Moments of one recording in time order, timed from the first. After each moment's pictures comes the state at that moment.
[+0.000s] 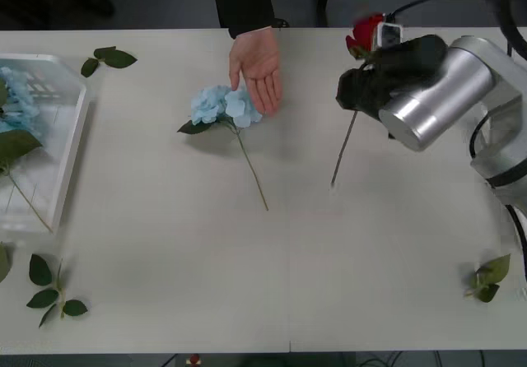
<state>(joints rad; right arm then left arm) -0.67 -0.63 0.50 -1.72 -0.35 1.16 0.72 0.01 0.71 0.60 -1.75 0.95 1.21 -1.63</state>
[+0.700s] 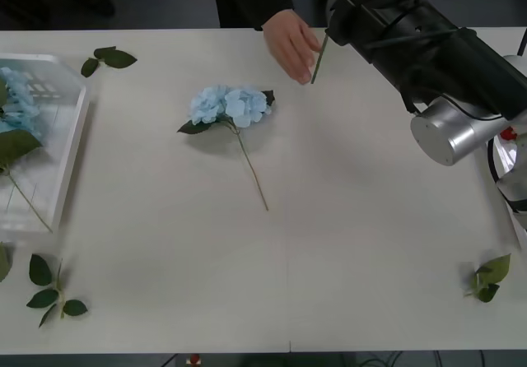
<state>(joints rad) -0.53 -0.62 0.35 -1.80 -0.39 0.19 1.30 0.01 0.71 0.60 -1.75 0.94 1.21 -1.63</state>
